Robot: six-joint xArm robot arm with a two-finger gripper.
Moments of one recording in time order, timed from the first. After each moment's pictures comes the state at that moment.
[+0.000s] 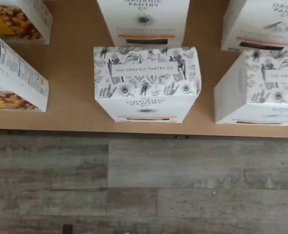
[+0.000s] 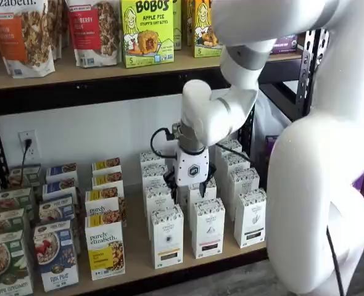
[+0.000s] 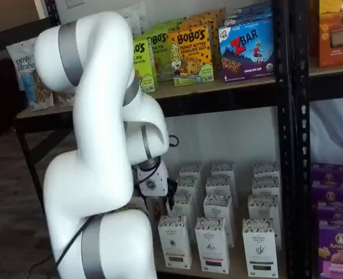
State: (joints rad) arm 0.27 0.18 -0.67 -0.10 0.34 0.37
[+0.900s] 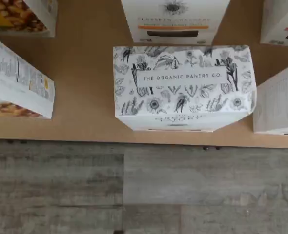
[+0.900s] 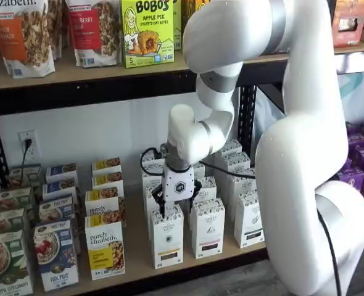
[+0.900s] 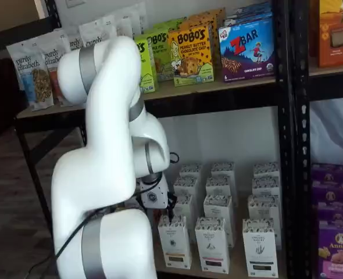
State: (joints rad) arm 0.30 0.50 -0.91 -0.03 0.29 0.34
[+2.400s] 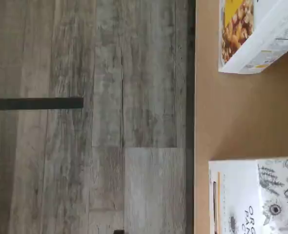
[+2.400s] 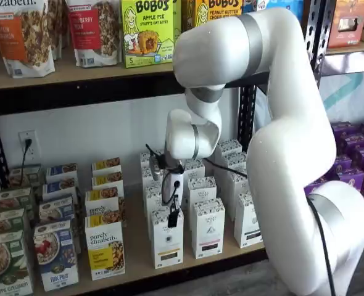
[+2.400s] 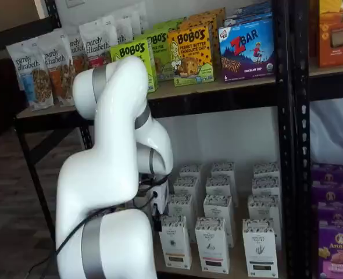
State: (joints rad) arm 0.29 0.72 -1.19 0.30 0.46 -1.54
